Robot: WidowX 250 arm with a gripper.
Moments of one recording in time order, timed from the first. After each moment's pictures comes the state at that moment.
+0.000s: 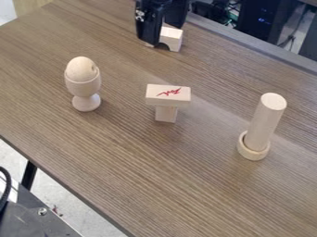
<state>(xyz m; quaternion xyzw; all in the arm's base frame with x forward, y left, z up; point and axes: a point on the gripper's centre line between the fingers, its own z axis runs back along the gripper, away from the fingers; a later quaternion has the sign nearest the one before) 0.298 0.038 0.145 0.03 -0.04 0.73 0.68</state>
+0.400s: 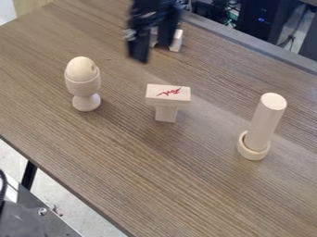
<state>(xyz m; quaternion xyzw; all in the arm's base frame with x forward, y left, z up) 0.267 0.053 0.128 0.02 0.00 0.75 0.66</state>
